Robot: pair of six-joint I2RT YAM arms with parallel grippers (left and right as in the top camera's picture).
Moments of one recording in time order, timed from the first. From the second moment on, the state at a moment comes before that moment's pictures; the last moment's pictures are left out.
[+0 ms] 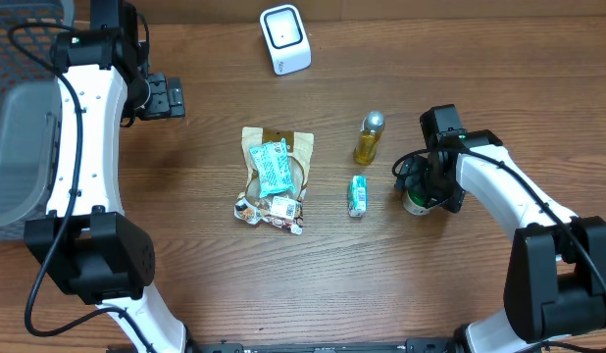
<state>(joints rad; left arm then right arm) 0.08 1.96 1.97 -1.34 -0.11 -0.10 0.15 1.73 1.09 -0.84 0.02 0.59</state>
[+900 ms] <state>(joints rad) 0.08 1.96 1.97 -1.34 -0.11 -0.10 0.15 1.73 1.07 -0.82 0.01 0.59</state>
